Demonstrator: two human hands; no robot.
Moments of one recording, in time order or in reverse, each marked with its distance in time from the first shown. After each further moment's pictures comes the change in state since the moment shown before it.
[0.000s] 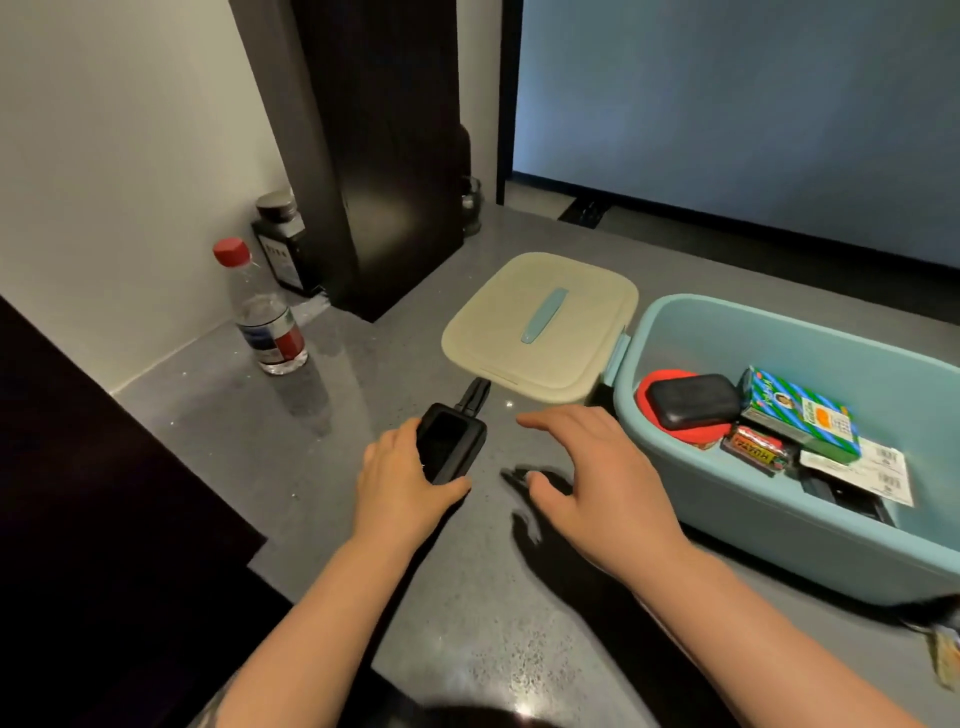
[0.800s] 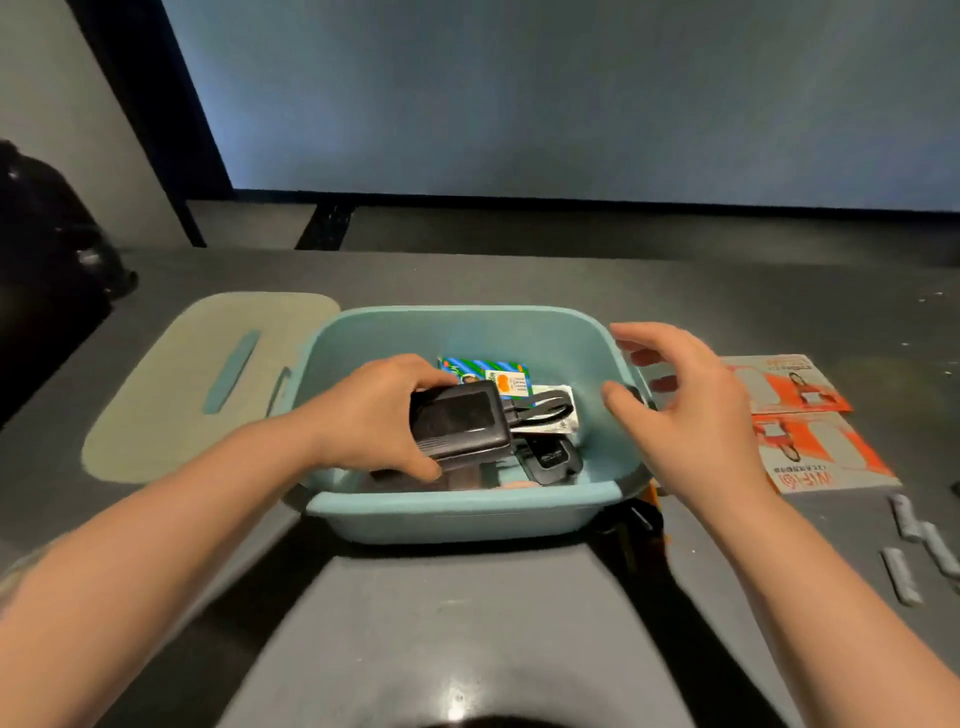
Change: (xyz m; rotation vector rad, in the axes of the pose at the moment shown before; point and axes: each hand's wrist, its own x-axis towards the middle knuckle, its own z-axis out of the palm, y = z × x) left_hand 0.032 0.263 0.060 0.192 -0.635 1.015; right_hand -0.104 0.147 -0.177 -0.066 0.645 0.552
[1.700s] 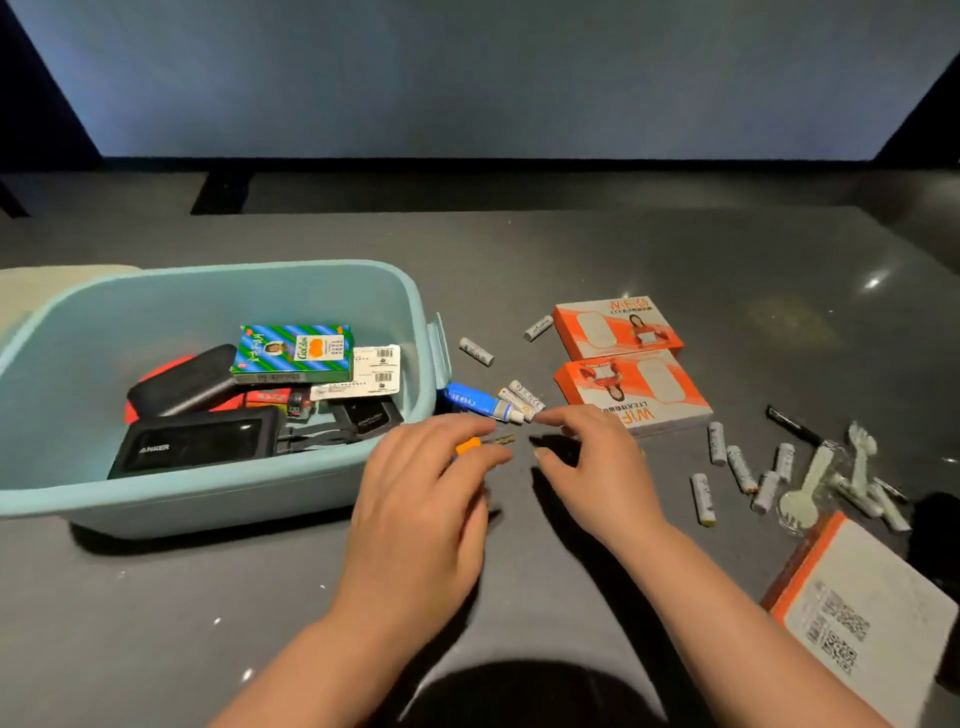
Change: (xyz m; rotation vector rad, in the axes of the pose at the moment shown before) left_hand -0.003 0.194 0.137 -0.137 0.513 0.242; right_hand -0.068 0.153 -0.049 -0.157 -0.204 0.253
